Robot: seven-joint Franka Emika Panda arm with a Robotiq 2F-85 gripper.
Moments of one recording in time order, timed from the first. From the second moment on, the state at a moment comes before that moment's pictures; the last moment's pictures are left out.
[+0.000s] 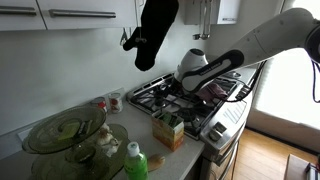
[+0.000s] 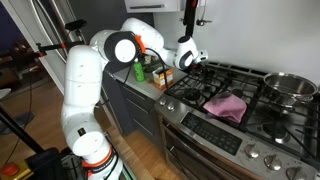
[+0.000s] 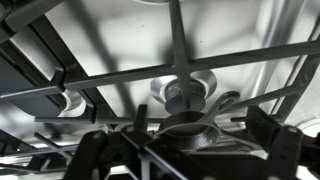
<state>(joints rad) 0.01 0.44 -0.01 -1.79 -0.05 2.79 0.13</state>
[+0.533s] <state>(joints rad) 0.01 0.45 -0.01 -1.76 -0.03 2.79 0.14</state>
